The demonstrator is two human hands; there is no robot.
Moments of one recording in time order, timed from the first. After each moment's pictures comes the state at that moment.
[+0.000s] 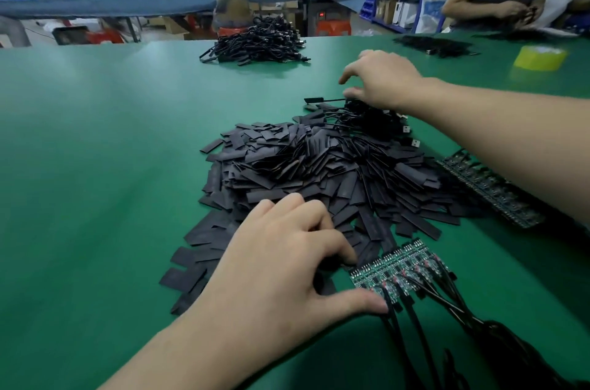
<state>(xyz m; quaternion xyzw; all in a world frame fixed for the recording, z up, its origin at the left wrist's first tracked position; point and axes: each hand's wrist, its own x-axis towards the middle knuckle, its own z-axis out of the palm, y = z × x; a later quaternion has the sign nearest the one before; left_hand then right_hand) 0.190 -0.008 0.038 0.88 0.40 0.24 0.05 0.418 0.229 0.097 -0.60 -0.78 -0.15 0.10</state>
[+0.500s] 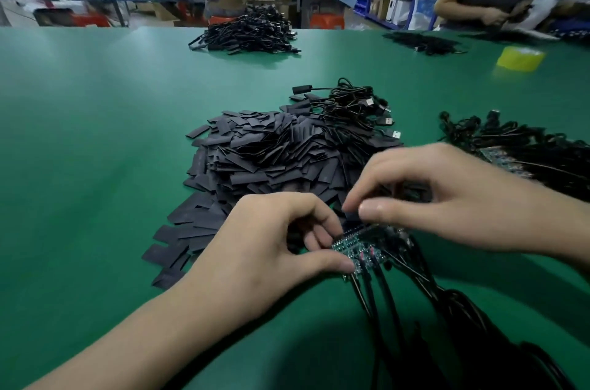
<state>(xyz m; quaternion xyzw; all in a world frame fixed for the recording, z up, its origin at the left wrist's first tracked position) 0.198 -0.012 0.041 0.80 0.41 0.34 0.30 0.426 -0.001 0.093 -0.43 -0.86 0.19 0.17</state>
